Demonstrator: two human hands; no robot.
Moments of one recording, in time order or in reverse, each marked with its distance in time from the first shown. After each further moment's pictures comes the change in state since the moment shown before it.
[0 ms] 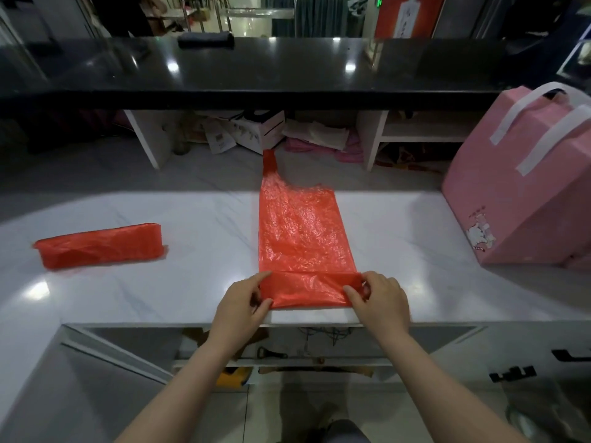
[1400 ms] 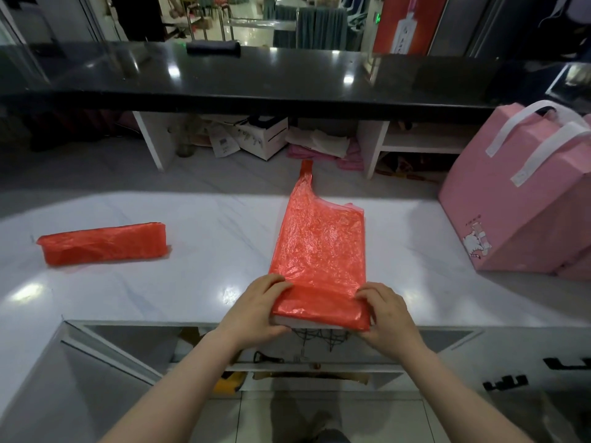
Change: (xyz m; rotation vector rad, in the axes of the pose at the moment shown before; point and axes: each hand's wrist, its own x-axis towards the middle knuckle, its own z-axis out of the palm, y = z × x) left_hand 0.009 -0.002 0.005 0.211 -0.262 0.257; right_hand -0.017 0.019 -0.016 0.037 -0.128 -0.365
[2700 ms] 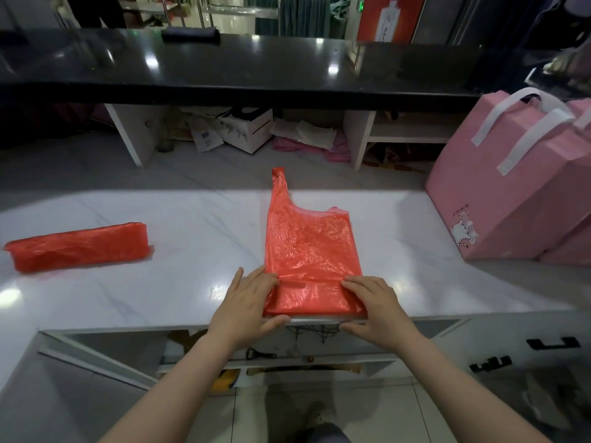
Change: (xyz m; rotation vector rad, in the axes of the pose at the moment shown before) left_hand 0.003 0.003 0.002 0.139 0.039 0.005; right_hand 0.001 0.006 -0.005 -0.050 -0.138 0.004
